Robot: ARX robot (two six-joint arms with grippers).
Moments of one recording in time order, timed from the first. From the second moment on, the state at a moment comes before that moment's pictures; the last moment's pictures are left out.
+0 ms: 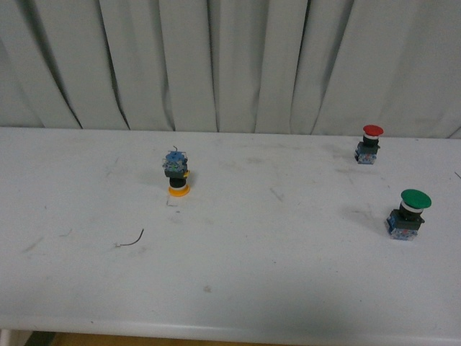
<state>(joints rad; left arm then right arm) 0.00 0.01 0.01 0.00 0.00 0.00 0.00 0.00 0.01 0.00 0.00 0.00</state>
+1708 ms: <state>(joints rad) 0.11 0.80 0.28 0.40 -0.04 -0.11 0.00 0.00 0.01 0.00 0.00 0.00</state>
